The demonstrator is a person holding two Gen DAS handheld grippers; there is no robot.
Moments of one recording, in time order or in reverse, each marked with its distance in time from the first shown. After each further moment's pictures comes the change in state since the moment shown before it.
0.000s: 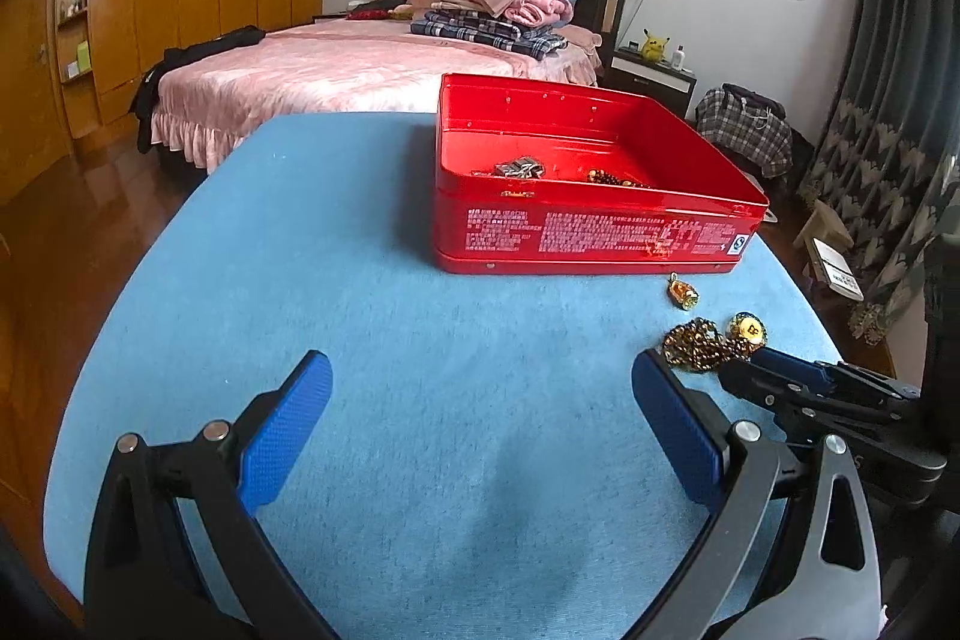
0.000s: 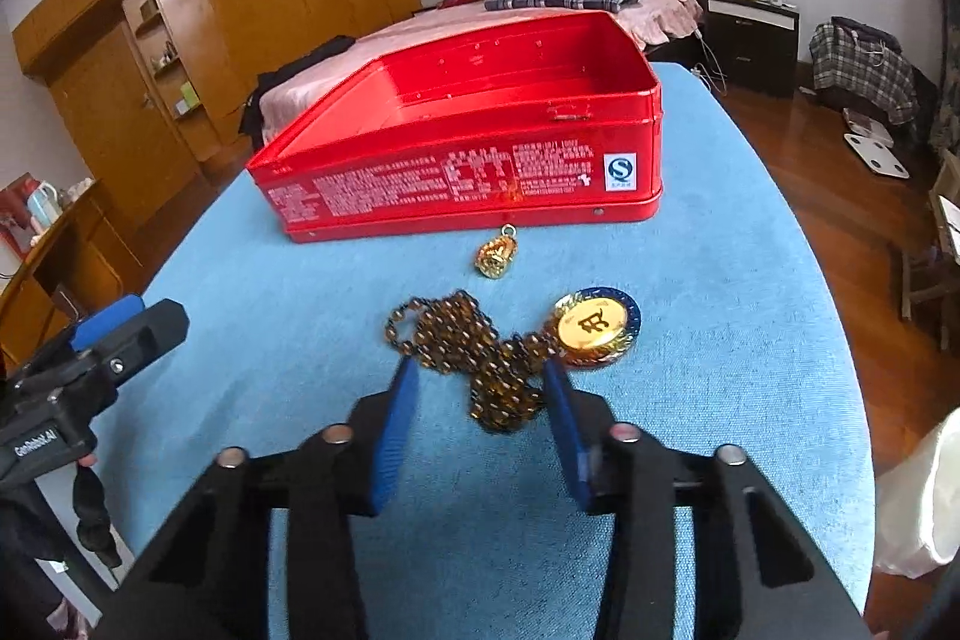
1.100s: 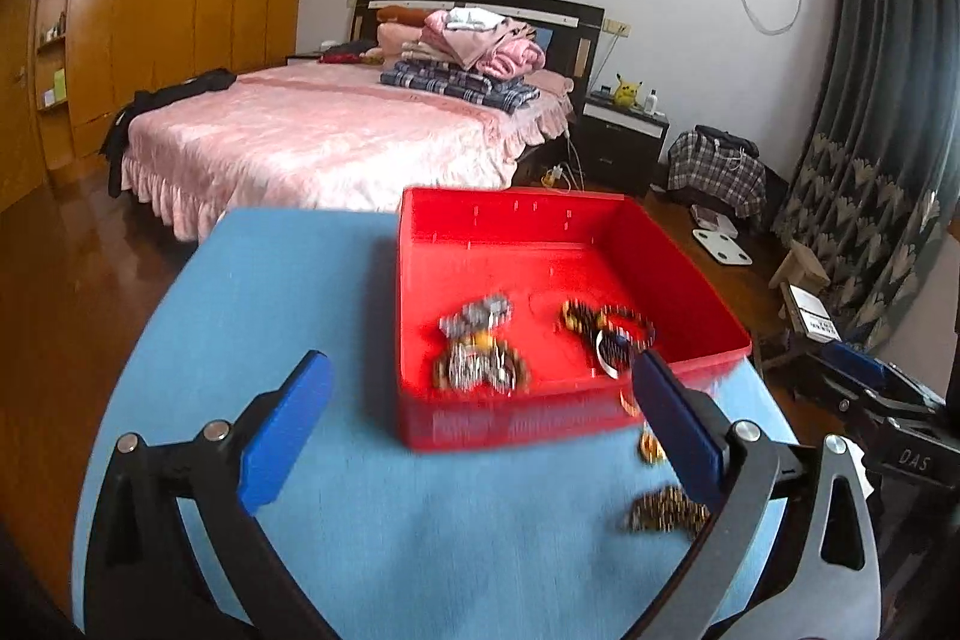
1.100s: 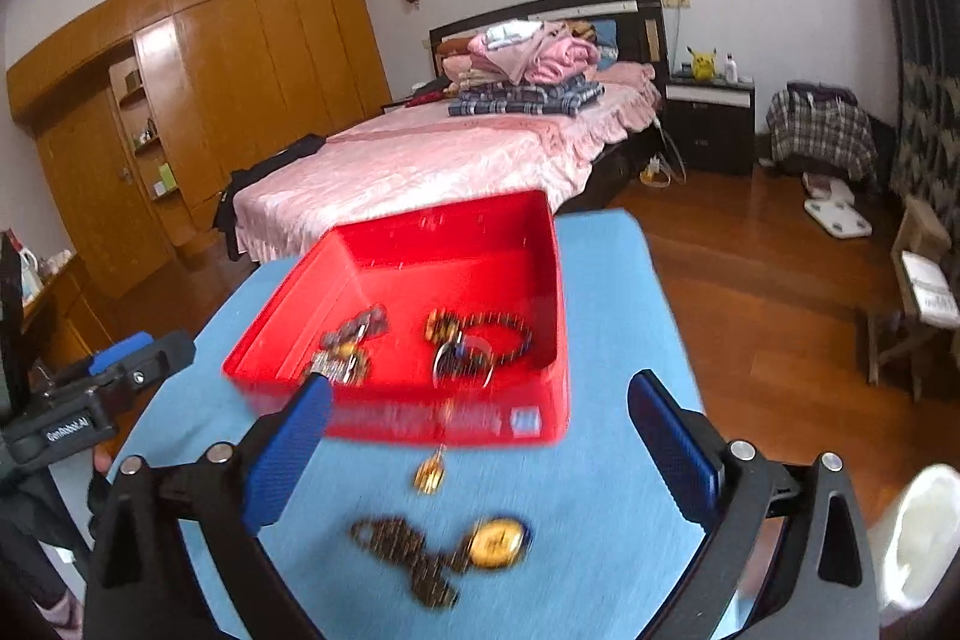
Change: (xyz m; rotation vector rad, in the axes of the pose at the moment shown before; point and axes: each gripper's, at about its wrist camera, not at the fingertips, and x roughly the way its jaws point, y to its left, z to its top) left arm 0.013 -0.006 0.081 0.014 -0.094 -0.076; right arm -0.042 -0.027 0.075 0.047 -0.229 -0.060
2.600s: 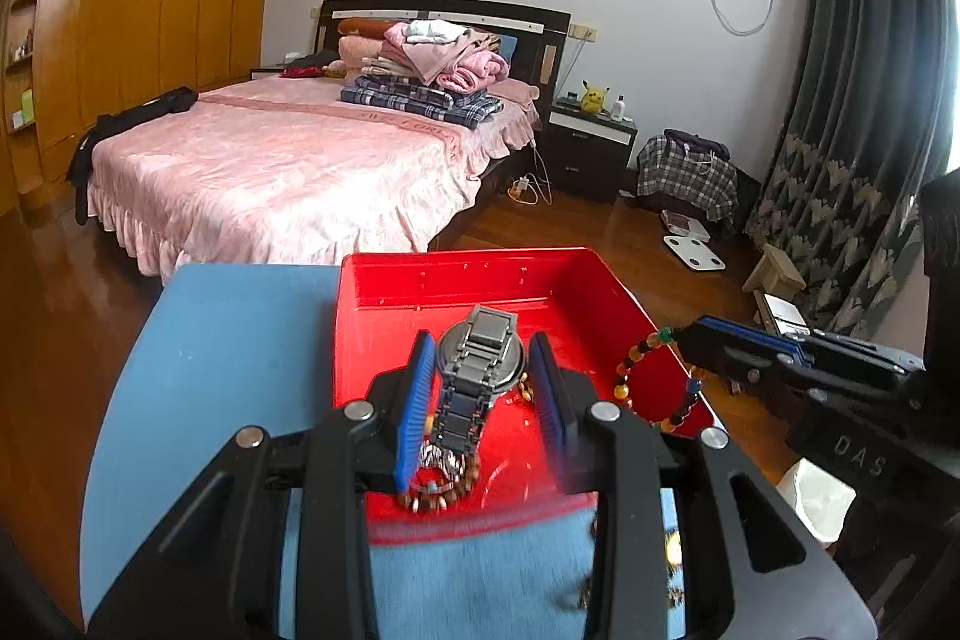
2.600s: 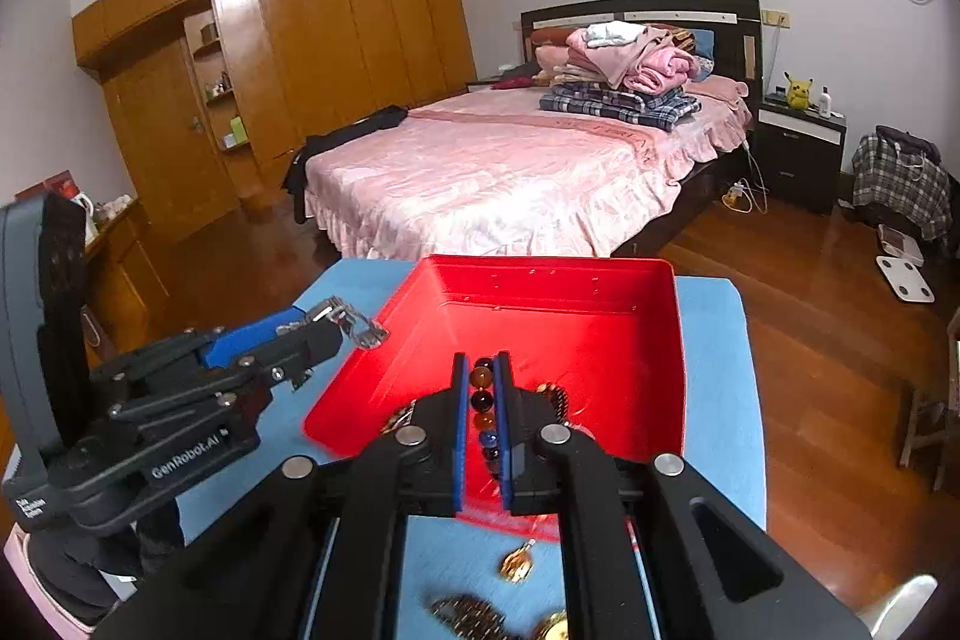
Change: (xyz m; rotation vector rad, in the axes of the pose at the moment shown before) left arm 0.030 -0.027 0.060 0.039 -0.016 -0.074; right arm 0.036 0.054 0.073 -0.156 0.050 0.147
